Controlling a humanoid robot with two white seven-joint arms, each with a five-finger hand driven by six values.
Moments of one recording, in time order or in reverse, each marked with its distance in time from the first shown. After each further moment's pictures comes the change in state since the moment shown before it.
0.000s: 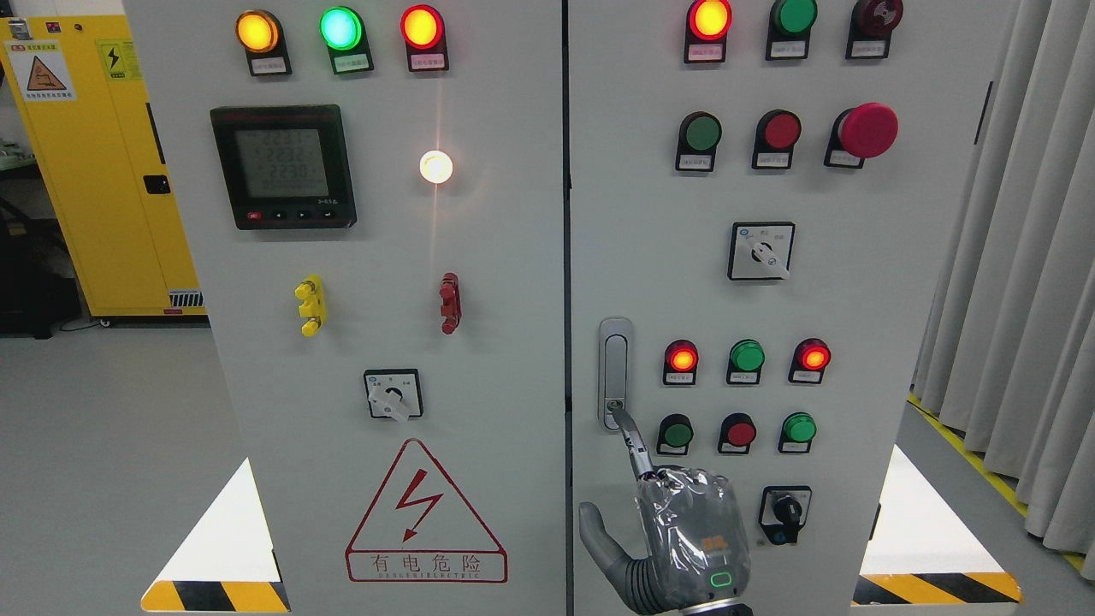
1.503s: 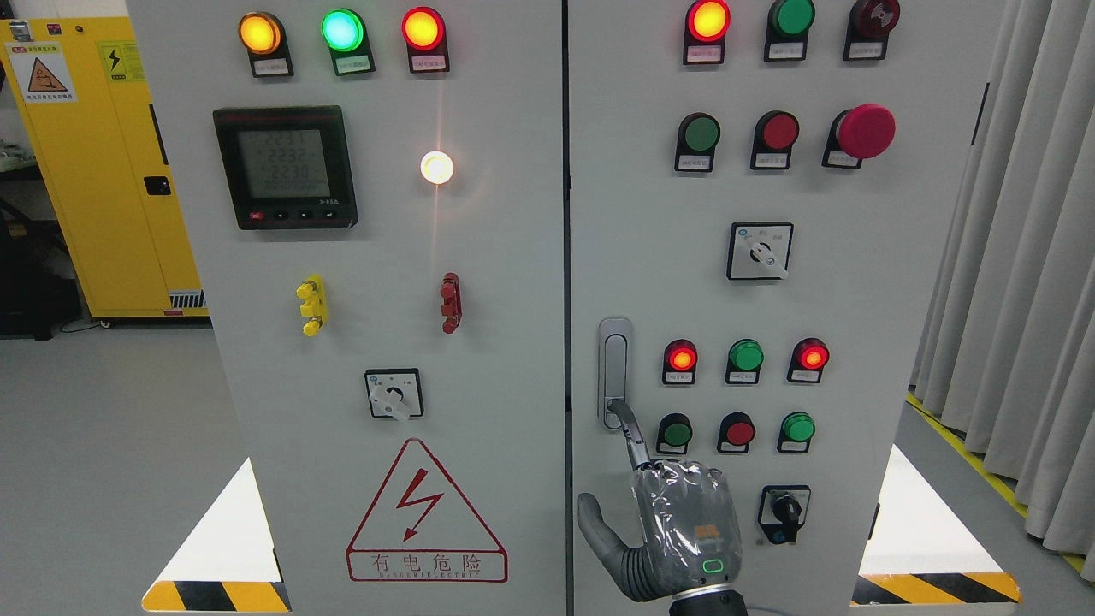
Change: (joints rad) left arm 0.000 0.000 0.000 0.000 0.000 0.000 0.000; right arm -0.032 0.023 -0.012 0.065 -0.006 0.020 -0.005
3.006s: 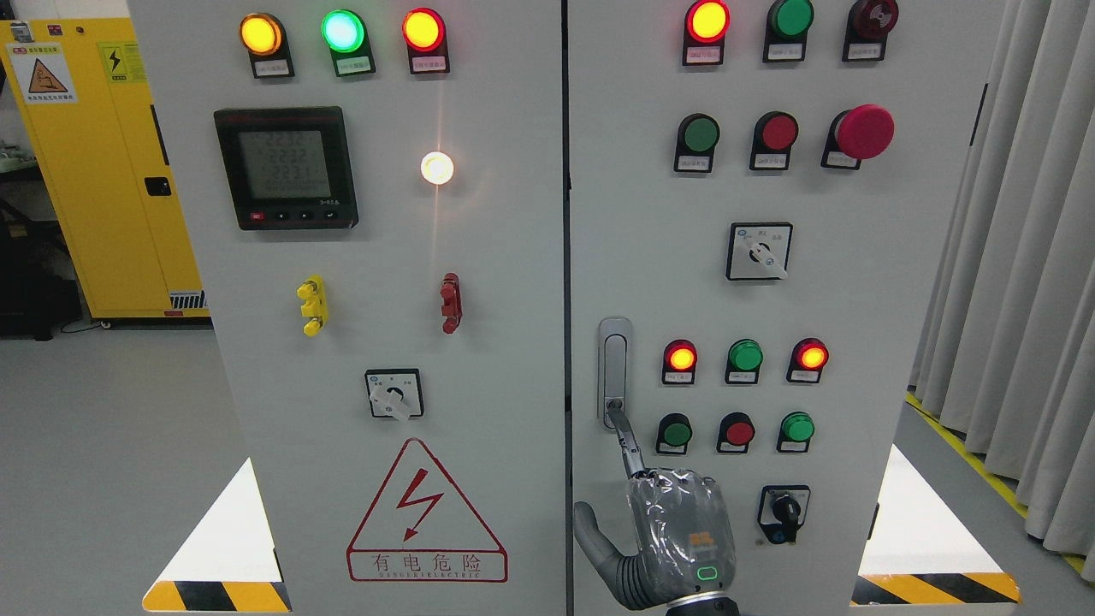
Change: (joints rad) left arm 0.000 0.000 0.000 0.000 0.000 0.000 0.000; right arm 0.012 0.004 0.008 0.011 -0.007 0.007 0.008
